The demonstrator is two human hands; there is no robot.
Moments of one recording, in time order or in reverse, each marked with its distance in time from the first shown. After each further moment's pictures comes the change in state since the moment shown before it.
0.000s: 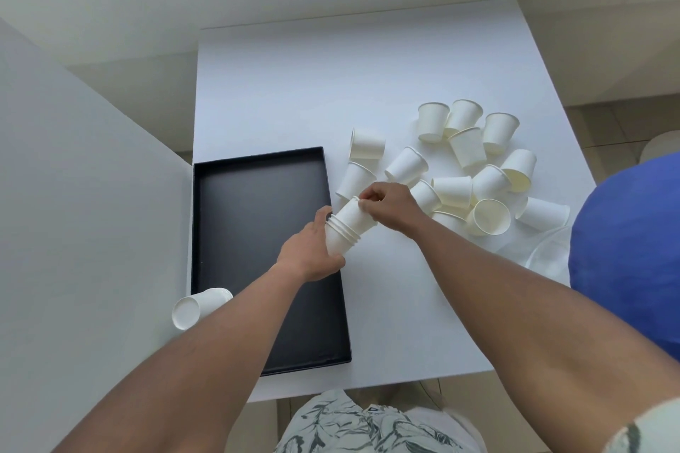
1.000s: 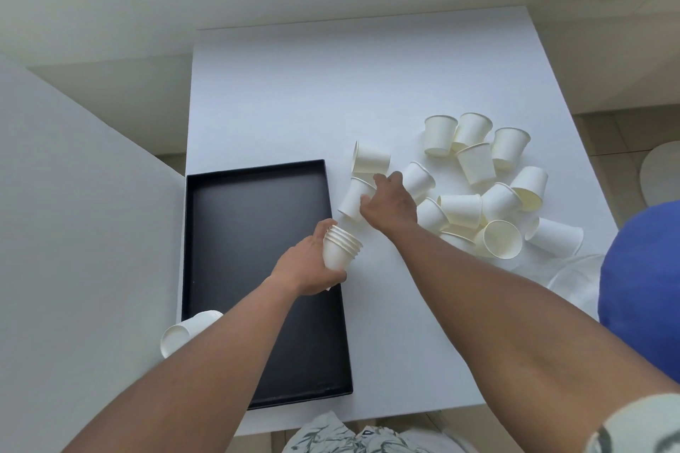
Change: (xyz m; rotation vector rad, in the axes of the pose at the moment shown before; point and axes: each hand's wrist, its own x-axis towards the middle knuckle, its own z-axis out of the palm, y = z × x) left_hand 0.025 -0.009 -0.010 -0.092 -0.079 -0.004; right_hand 0.054 -0.014 0.017 -0.551 0.194 0.073
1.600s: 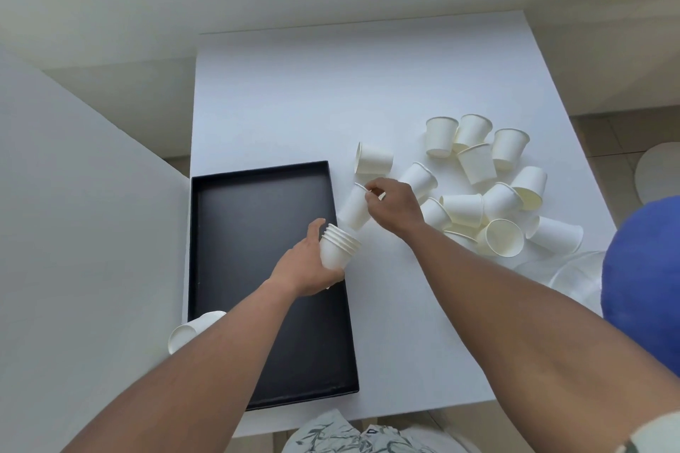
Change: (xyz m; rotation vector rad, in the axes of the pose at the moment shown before) left_hand -0.010 -0.009 -0.007 -0.113 0.007 -0.031; right_hand -0.009 0.006 -0.004 0.392 0.017 -0.095
